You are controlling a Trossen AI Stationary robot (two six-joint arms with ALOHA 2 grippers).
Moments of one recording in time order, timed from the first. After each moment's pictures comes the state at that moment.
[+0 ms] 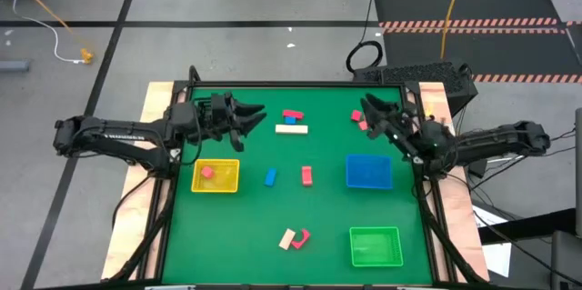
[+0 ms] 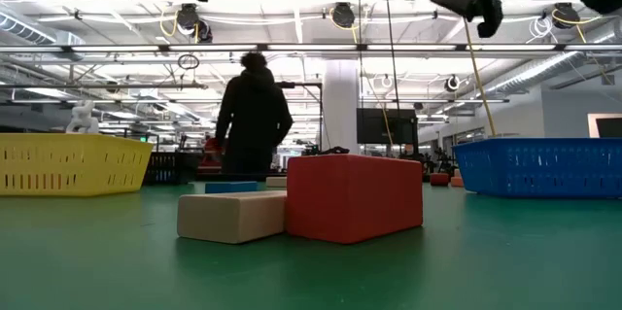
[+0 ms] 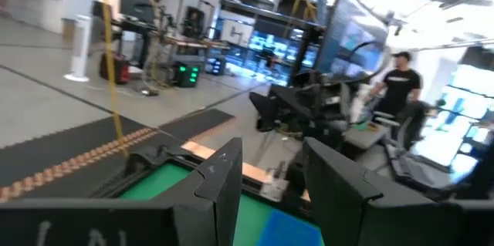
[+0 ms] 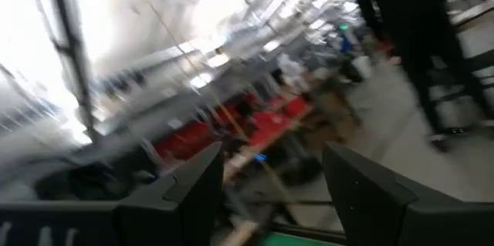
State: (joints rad) left arm 0.08 1.01 0.71 0.45 -0.18 -0.24; right arm 0.02 0.82 0.35 0.85 0.76 0.32
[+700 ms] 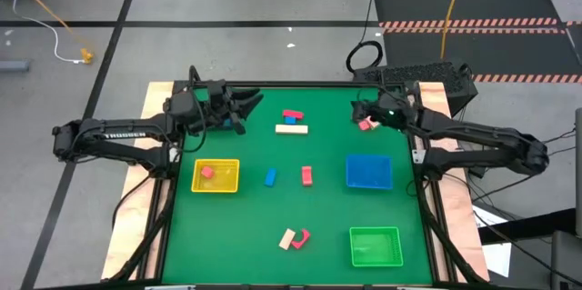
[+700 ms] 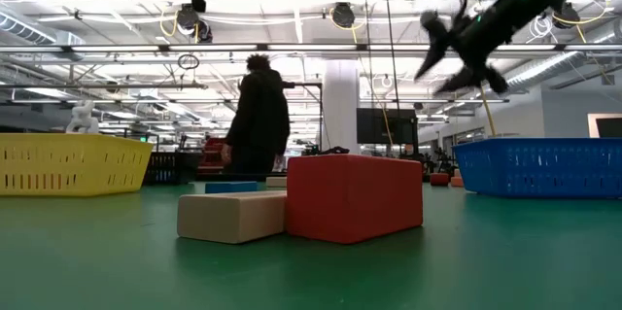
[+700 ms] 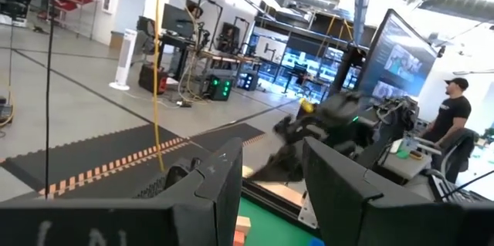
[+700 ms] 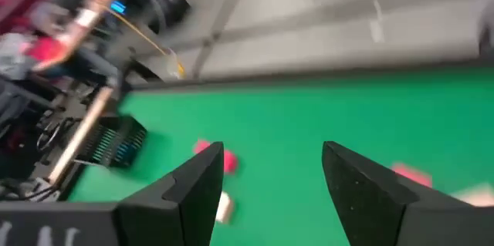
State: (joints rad) left arm 0.22 1.01 0.71 0.47 -0.18 -0.27; right arm -0.43 0.94 0.58 -0.21 0.32 0.93
